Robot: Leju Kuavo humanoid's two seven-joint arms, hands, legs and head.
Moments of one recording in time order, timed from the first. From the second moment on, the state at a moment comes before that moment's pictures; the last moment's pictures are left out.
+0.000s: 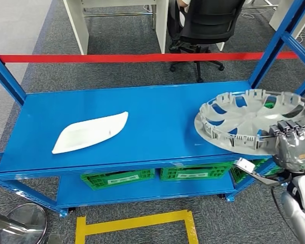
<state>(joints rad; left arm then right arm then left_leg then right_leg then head) -0.10 -0.19 1.13 -0.25 -1.15 0.42 -0.54 0.04 -0.50 -0.12 -1.66 1.45 -0.55 -0.08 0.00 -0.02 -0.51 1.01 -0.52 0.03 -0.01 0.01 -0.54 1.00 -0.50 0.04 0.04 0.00</state>
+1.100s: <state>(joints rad) -0.11 -0.21 1.11 -0.25 -1.19 0.44 -0.51 -0.21 -0.49 -0.06 -1.85 1.54 -0.61 0.02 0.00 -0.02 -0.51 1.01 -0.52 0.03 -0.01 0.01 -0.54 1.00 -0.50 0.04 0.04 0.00</state>
